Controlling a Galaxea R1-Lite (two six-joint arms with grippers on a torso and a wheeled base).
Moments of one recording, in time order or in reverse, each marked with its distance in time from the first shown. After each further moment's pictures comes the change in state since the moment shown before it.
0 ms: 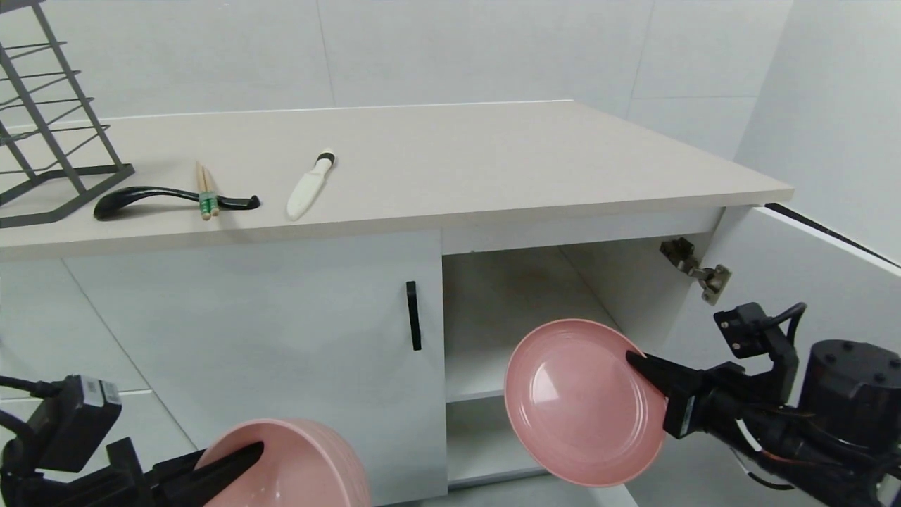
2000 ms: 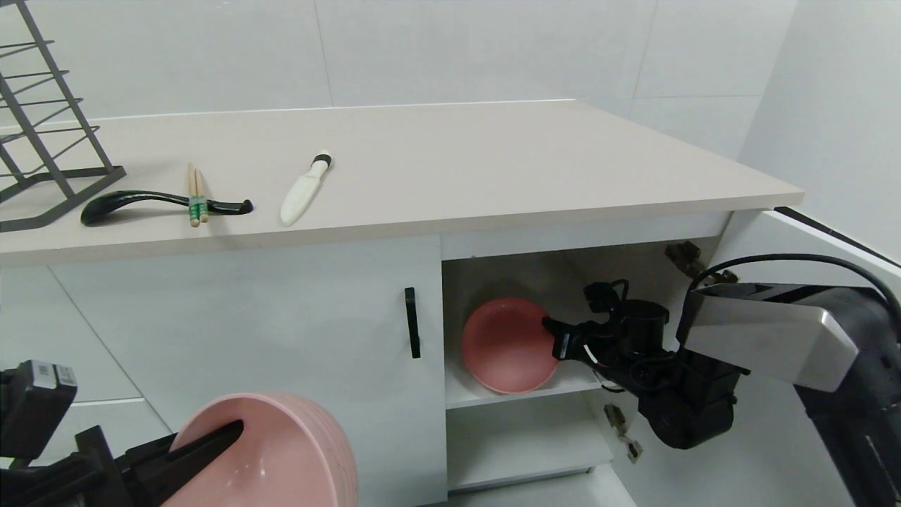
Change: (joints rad) left arm 0.056 -0.076 -0.047 0.048 0.003 -0.039; right arm -0.095 0.698 -0.791 0.106 0.115 0.100
